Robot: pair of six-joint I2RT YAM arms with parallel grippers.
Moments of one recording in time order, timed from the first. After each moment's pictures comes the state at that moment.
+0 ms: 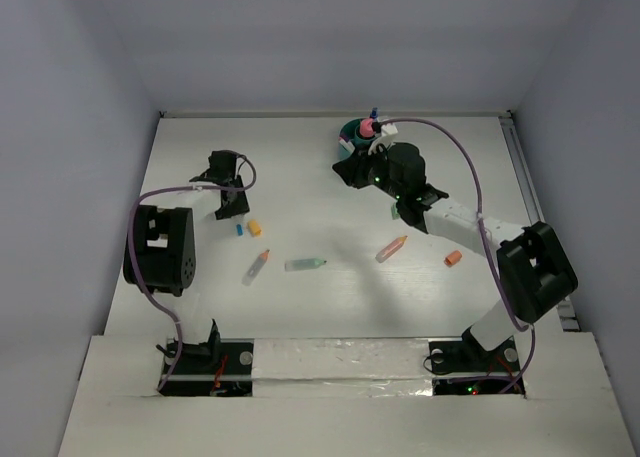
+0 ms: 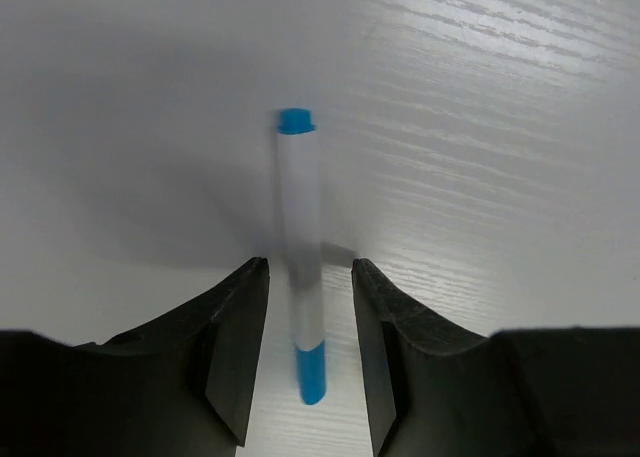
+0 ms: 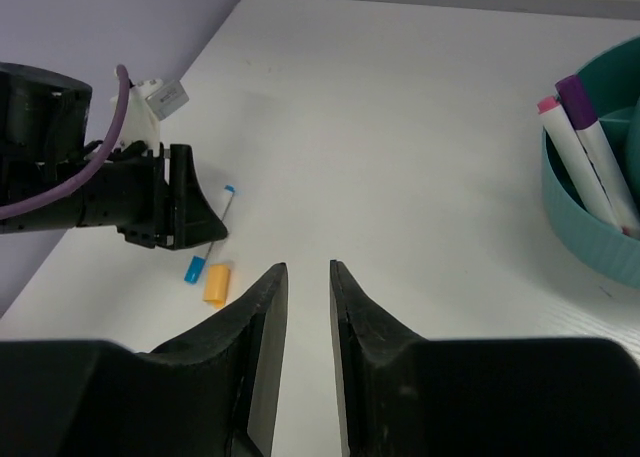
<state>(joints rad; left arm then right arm) -0.11 1.75 1.04 -0.34 -0.14 -0.35 0.56 1.59 1.04 0.42 -0.19 0.41</state>
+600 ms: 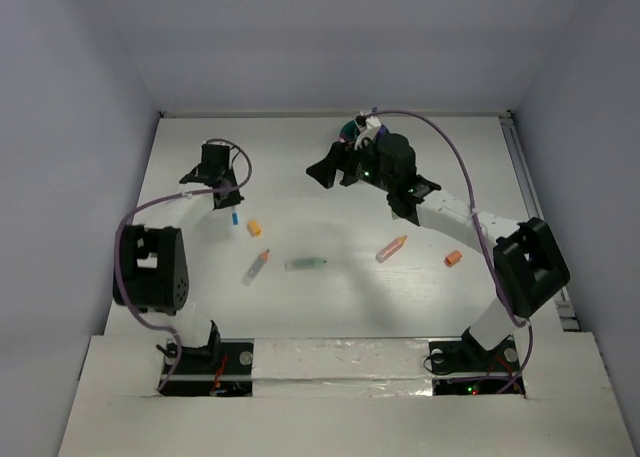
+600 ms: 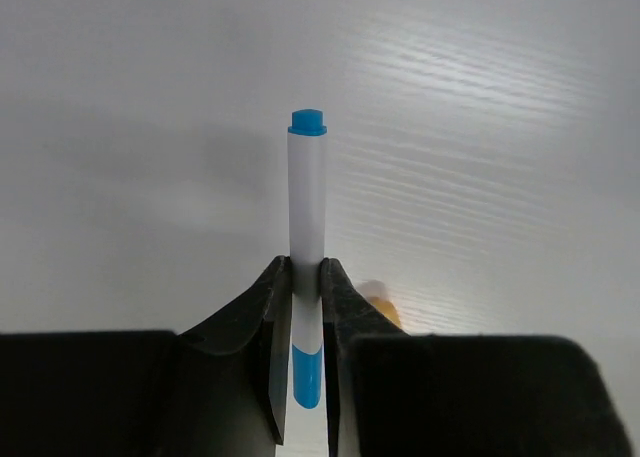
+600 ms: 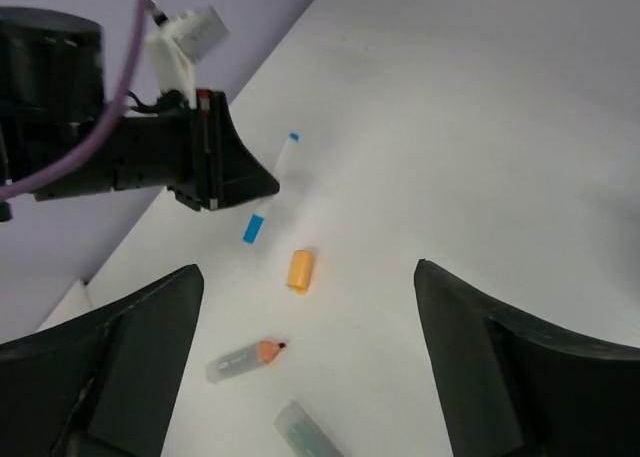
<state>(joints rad) -0.11 1.64 1.06 -0.37 -0.14 -0.32 0.60 1.64 1.16 0.34 -0.31 0.46</state>
